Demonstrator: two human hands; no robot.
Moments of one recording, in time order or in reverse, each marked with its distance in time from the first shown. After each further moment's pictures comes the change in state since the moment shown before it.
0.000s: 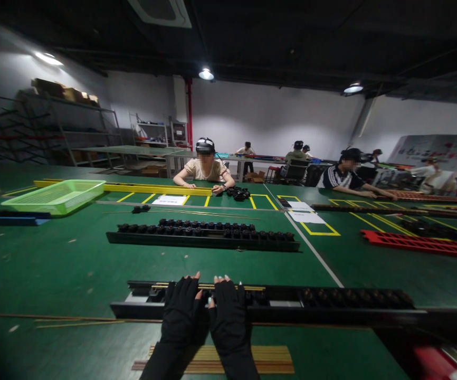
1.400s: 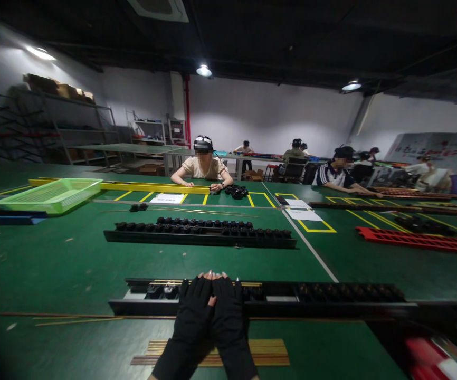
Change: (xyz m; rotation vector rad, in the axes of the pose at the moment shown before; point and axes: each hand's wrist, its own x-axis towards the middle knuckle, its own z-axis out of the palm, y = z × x) left_hand 0.002 0.034 0.011 -0.050 0.046 0.102; right_hand -0.025 0.014 0.030 -0.096 -0.108 0.021
